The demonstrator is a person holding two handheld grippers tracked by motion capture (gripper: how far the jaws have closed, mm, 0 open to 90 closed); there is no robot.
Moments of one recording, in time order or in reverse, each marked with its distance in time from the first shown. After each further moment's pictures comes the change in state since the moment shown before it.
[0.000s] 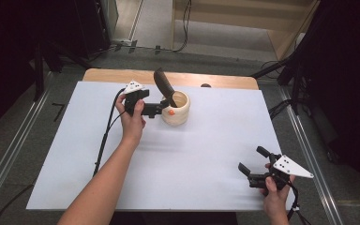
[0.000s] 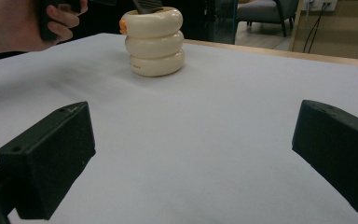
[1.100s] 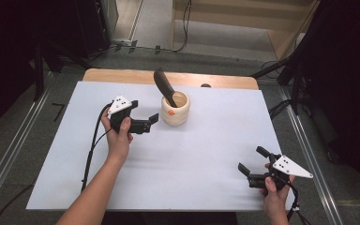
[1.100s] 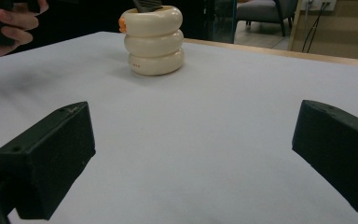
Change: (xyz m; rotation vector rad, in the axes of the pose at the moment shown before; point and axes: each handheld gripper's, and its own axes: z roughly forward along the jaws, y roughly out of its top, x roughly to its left) left arm -0.014 -0.028 -0.060 -0.046 0.013 0.077; right arm 0.001 0.000 0.000 0.008 -0.005 -0.004
